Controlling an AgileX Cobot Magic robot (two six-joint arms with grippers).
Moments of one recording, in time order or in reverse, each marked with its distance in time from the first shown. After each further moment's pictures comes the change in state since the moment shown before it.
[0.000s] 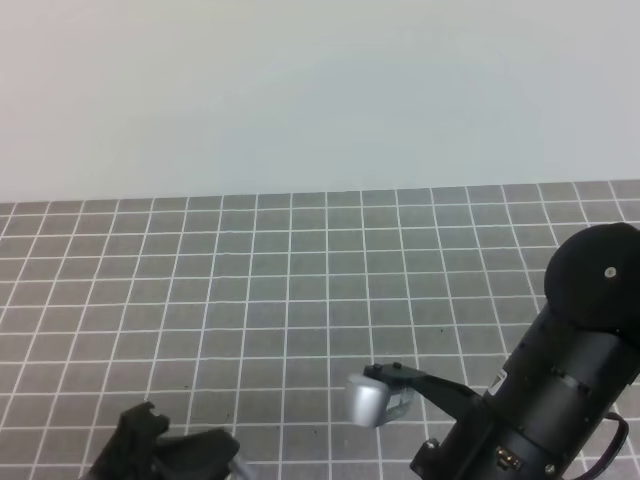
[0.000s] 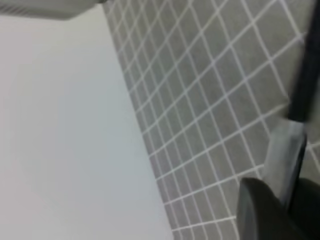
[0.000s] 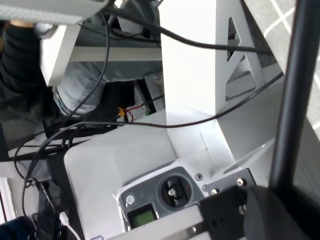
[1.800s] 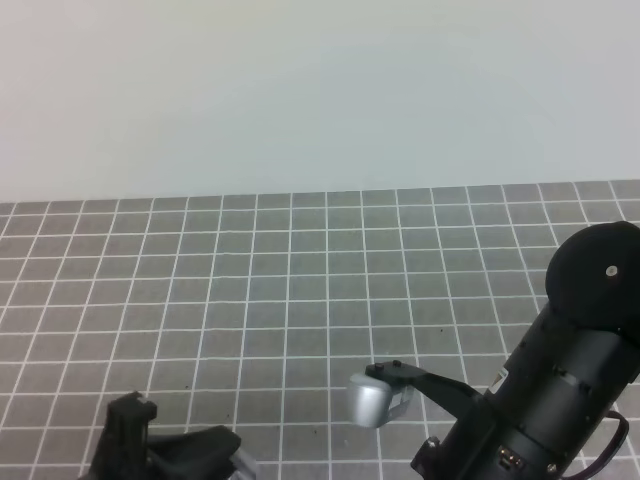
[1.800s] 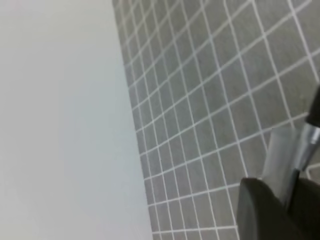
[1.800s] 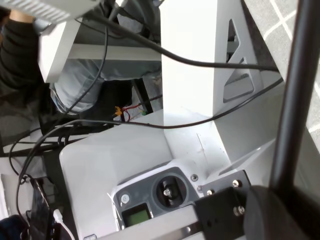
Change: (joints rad) left arm -0.023 -0.009 0.001 0.041 0.040 -0.202; right arm 0.000 0.000 0.000 -0.002 0.012 -0.031
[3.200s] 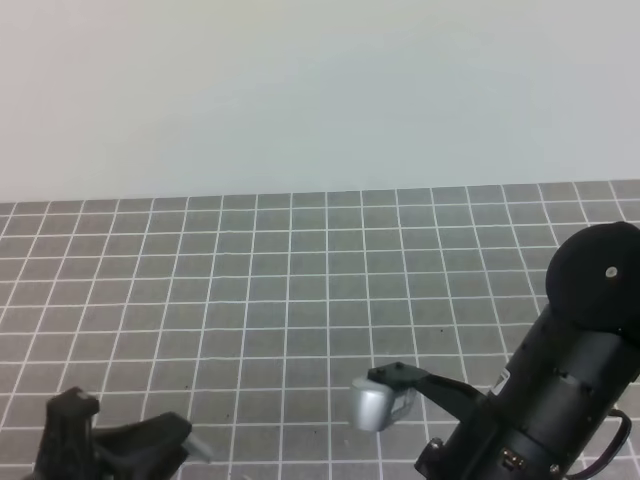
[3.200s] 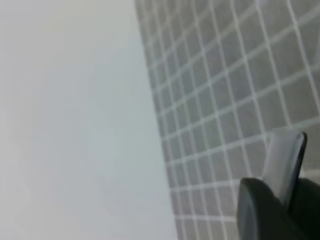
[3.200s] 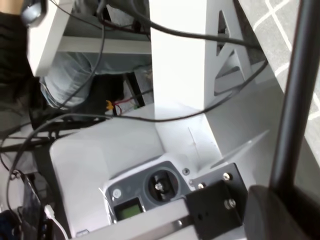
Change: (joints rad) left arm 0.047 -0.118 0.000 0.047 0.067 -0.022; right arm -0.002 0.000 0.000 -0.029 0.003 0.000
